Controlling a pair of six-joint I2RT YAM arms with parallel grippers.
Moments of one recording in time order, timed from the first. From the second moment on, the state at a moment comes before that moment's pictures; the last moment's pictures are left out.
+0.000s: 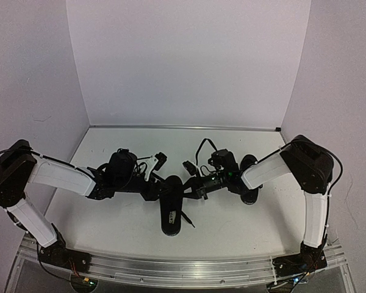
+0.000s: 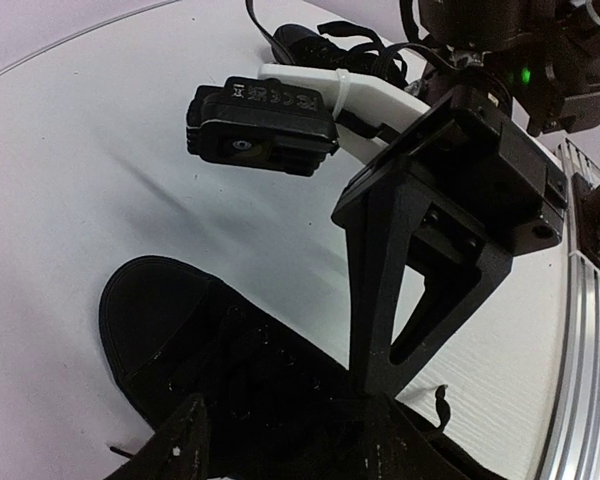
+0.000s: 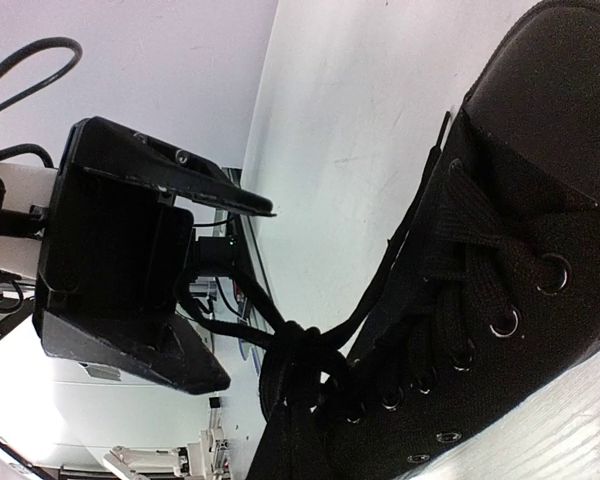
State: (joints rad) left arm -0.83 1.58 0.72 0.36 0.28 -0.10; right arm 0.74 2.06 1.04 0.53 -0.96 0.94
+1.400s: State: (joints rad) left arm -0.83 1.50 0.62 0.39 0.30 -0.11; right arm 0.70 1.87 0.88 0.35 -0.84 0.81
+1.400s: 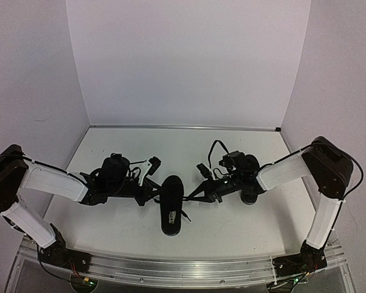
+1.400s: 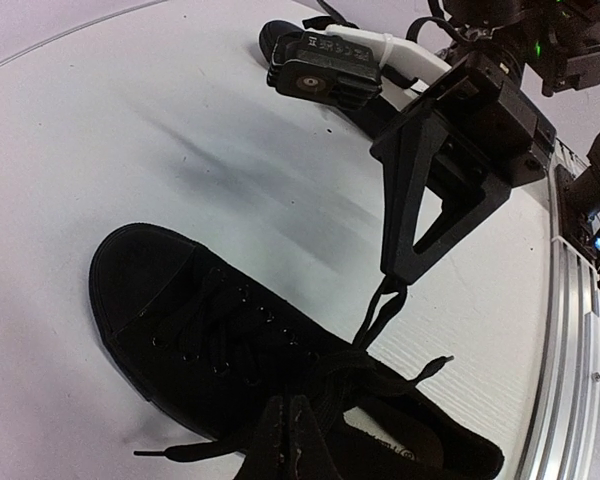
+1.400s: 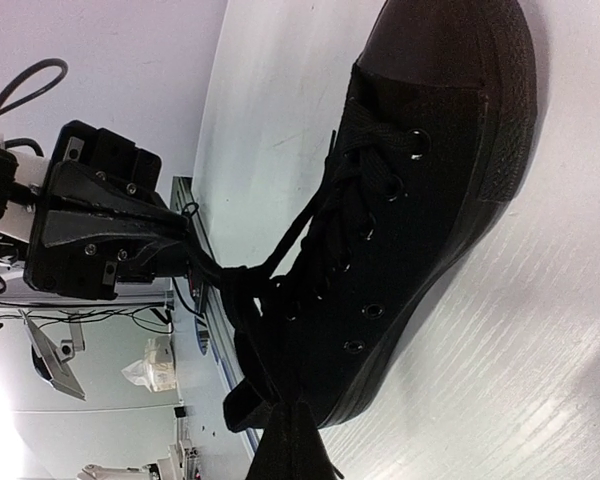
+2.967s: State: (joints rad) left arm -0.83 1.57 0.70 0.30 0.20 -0.10; right arm 0.70 1.83 0.84 0.19 -0.81 0.68
